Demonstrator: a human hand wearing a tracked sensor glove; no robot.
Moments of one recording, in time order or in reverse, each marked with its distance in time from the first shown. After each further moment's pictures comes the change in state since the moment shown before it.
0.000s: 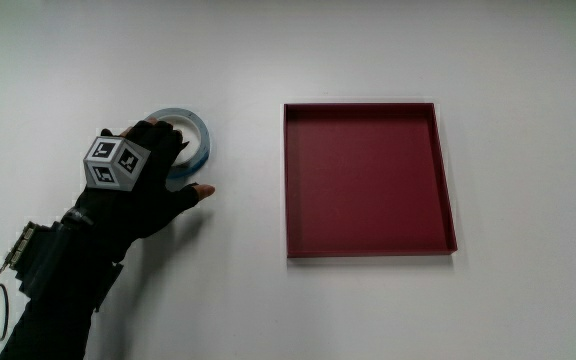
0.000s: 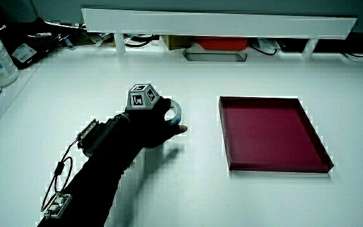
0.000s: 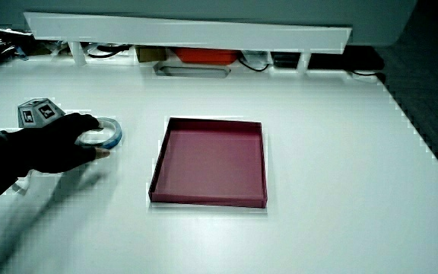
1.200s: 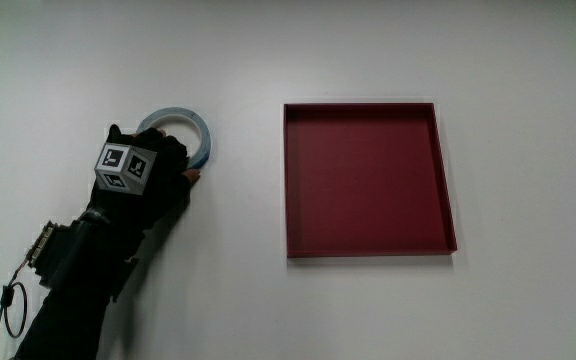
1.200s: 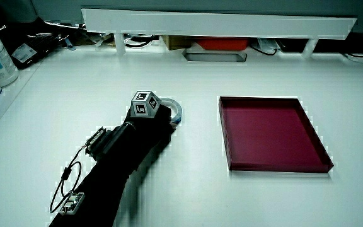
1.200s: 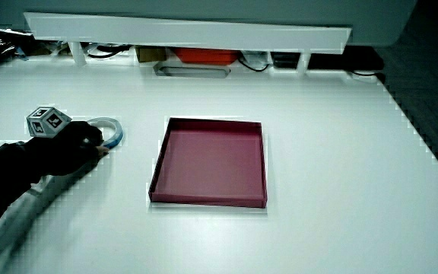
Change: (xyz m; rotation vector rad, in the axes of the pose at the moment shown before) arm -0.007 0.008 -0.023 0.203 0.037 -0.050
